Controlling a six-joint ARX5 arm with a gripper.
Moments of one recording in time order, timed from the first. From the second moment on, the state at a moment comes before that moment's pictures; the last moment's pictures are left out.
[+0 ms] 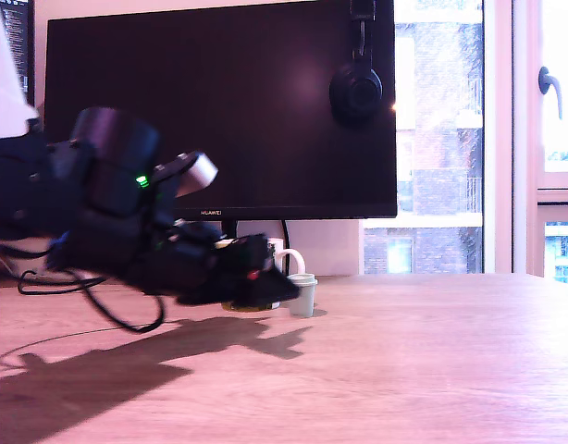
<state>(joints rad) -0.59 1.98 0.75 0.93 0.30 -0.05</state>
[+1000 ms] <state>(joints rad) -0.61 2.06 0.96 0.72 0.24 -0.12</state>
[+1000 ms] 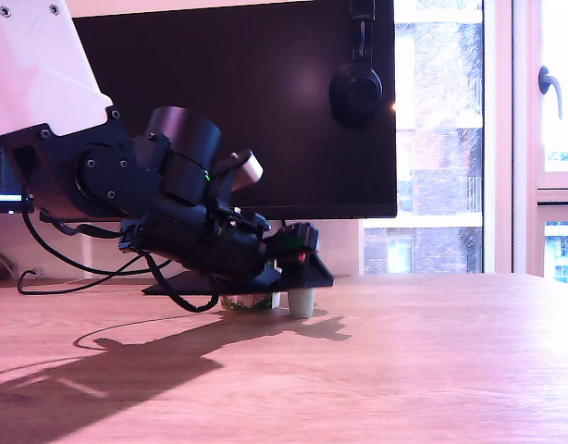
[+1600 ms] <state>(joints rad) -0.62 2.09 0.99 0.67 0.23 -0.13</state>
